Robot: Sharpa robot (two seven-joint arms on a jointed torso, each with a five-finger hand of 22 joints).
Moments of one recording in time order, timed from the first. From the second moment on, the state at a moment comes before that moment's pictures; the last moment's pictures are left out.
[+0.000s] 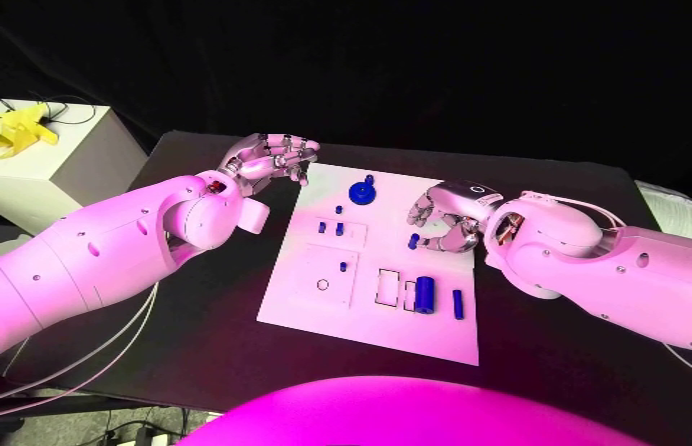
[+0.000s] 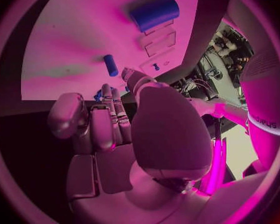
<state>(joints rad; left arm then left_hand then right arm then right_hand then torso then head) 0.86 -0.86 0.32 1.39 -0.29 -0.10 0.26 1.37 -0.17 0.52 0.08 0.24 0.85 0.19 0.33 0.30 0.84 0.12 0.69 0.20 1.06 0.05 1.14 0.49 0.17 0.91 0.14 0.96 0.53 1.14 -0.82 -0.10 1.62 -1.61 -0.23 -0.18 1.41 -0.28 0.39 0.20 0.21 0.99 0.15 0.10 0.31 1.06 0.09 0.18 0.07 1.47 0.01 1.35 1.06 0.12 1.42 0.11 1.13 1.08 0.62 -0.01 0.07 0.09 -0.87</state>
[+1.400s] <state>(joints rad) 0.86 -0.86 0.32 1.40 -0.29 -0.10 0.25 1.37 -0.17 0.52 0.08 0.24 0.85 0.19 0.33 0.30 0.84 0.12 0.69 0.20 1.06 0.05 1.14 0.49 0.17 0.92 0.15 0.96 0.53 1.10 -0.76 -0.11 1.58 -1.72 -0.21 -0.23 1.43 -0.24 0.50 0.19 0.20 1.08 0.14 0.15 0.34 1.18 0.08 0.16 0.07 1.47 0.00 1.36 1.08 0.10 1.45 0.09 1.21 1.18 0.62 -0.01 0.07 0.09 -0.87</state>
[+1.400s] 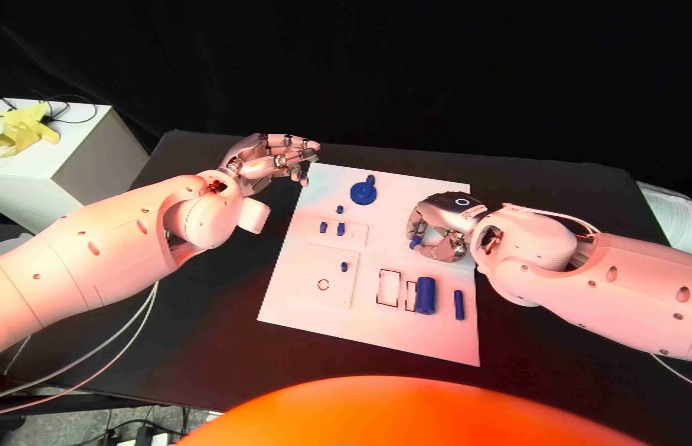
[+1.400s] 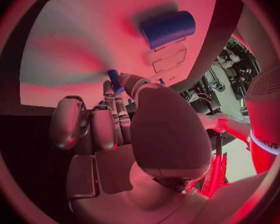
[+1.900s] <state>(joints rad) 0.86 -0.86 0.32 1.40 -0.29 -0.10 0.25 1.37 -0.17 0.52 0.08 0.24 0.85 0.19 0.33 0.30 0.84 0.12 0.69 0.20 1.06 0.05 1.14 0.49 0.17 0.92 0.14 0.96 0.53 1.09 -0.78 -0.12 1.60 -1.67 -0.33 -0.23 1.42 -0.20 0.61 0.12 0.16 1.11 0.12 0.21 0.36 1.24 0.09 0.13 0.09 1.46 -0.03 1.37 1.10 0.08 1.46 0.07 1.31 1.29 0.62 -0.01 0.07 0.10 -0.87</state>
